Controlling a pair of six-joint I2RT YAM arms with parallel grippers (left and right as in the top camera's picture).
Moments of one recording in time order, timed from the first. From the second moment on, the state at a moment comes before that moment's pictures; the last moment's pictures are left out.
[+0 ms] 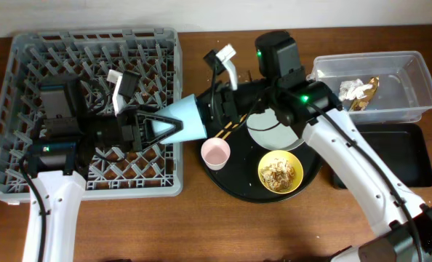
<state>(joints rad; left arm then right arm) 0.06 1.27 1.20 -0.58 1.49 -0.27 0.43 1.64 1.55 -0.50 -1.10 0.28</state>
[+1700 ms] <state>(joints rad) 0.08 1.61 1.58 -1.16 1.26 0.06 0.23 1.52 1.61 -0.96 -0.98 -0.01</state>
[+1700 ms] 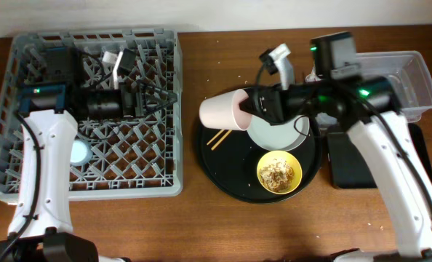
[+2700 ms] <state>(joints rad) -0.17 1.61 1.58 -1.00 1.54 0.07 0.26 1.56 1.61 -0.85 -1.15 -0.01</state>
